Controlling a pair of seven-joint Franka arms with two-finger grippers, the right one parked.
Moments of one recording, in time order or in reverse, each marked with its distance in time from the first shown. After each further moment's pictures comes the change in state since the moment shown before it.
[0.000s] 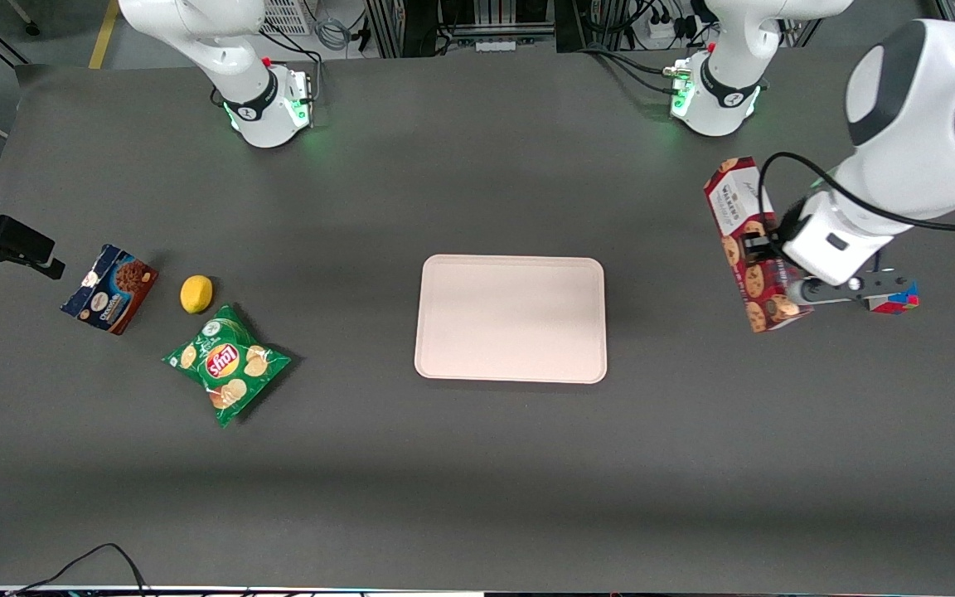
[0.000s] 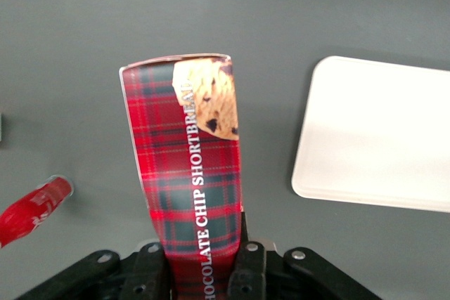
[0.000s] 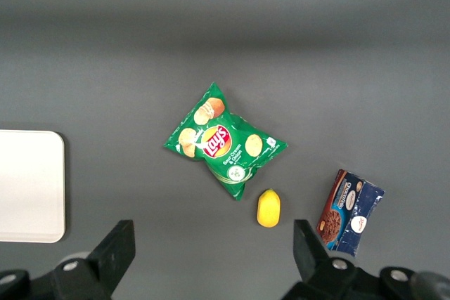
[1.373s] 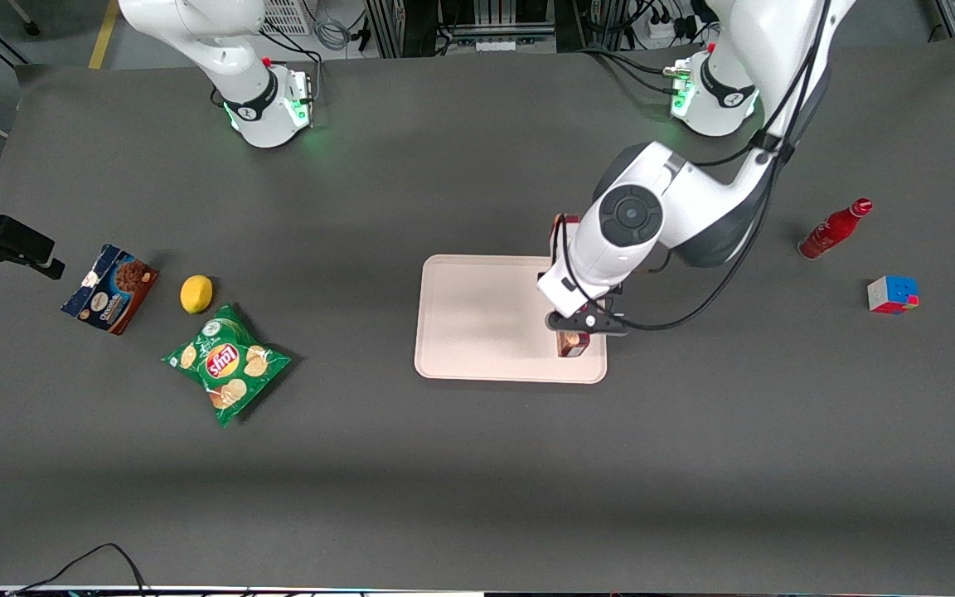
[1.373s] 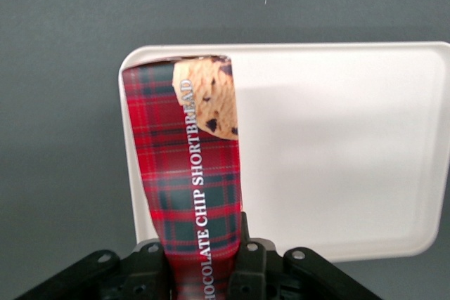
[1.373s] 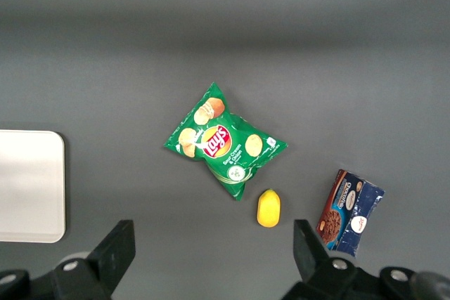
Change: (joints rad) arm -0.089 0.396 -0.330 0.003 0.164 0.443 -0.303
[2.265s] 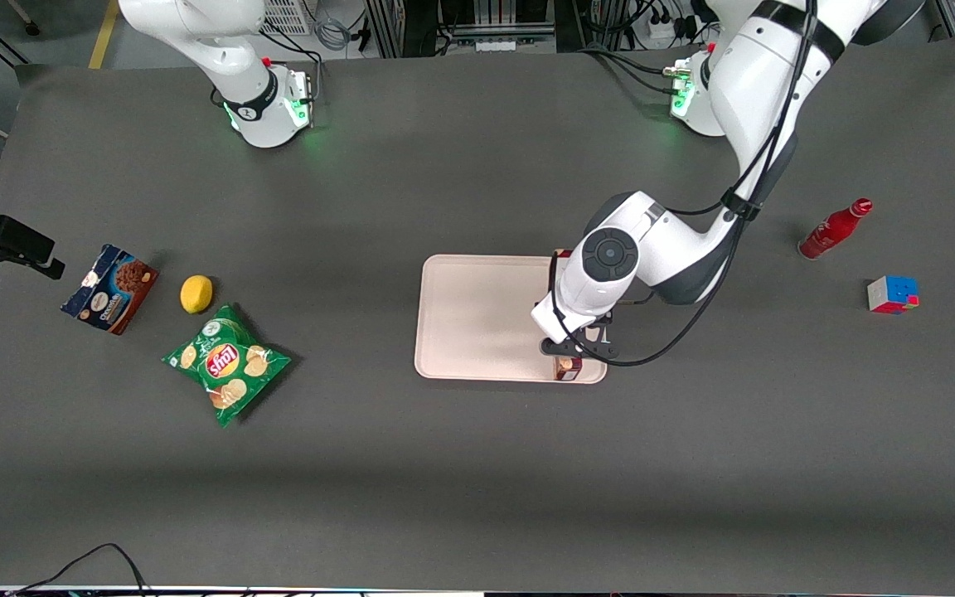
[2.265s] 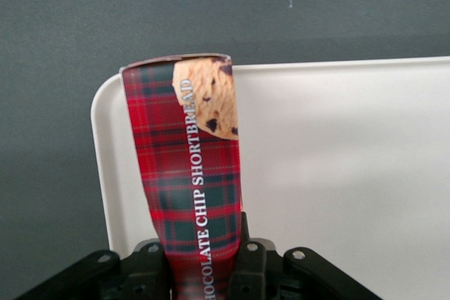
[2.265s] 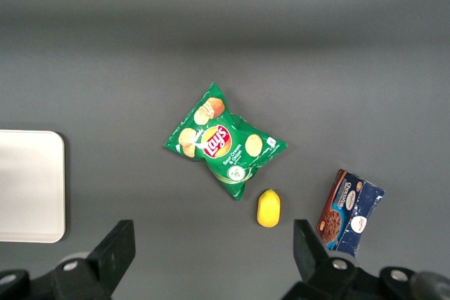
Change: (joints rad) arm 0.000 0.169 0.006 -0.001 0.165 0.165 -0.062
